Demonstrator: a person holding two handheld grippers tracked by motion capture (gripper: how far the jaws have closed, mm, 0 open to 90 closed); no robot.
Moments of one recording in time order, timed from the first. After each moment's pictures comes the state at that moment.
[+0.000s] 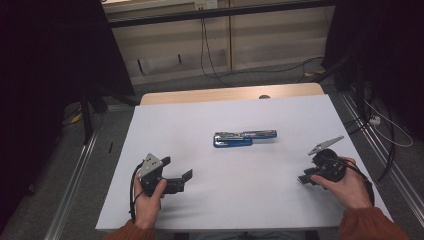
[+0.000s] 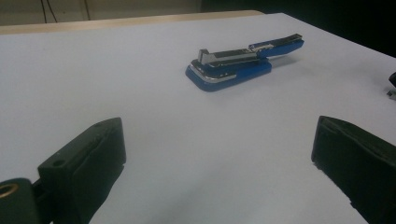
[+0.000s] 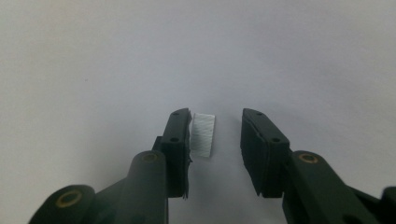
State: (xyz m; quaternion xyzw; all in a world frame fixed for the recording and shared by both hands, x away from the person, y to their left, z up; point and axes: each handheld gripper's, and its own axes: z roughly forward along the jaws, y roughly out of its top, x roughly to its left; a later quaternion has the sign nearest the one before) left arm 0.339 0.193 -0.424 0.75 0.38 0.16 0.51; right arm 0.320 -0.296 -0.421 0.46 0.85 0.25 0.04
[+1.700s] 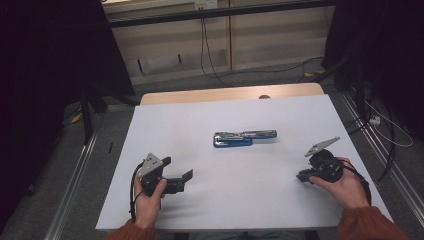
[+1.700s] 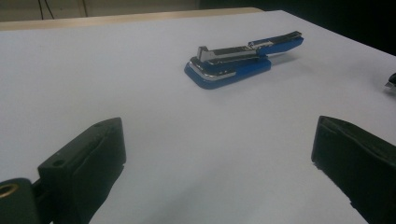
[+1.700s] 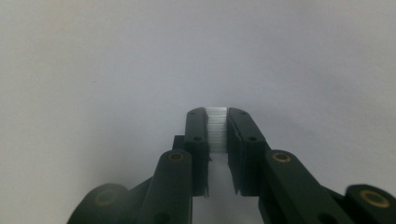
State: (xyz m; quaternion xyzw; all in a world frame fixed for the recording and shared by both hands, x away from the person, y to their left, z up) left arm 0.340 0.193 -0.425 0.75 0.38 0.16 0.51; right arm 0.320 -0.289 -0.421 0.43 0.86 0.25 0.05
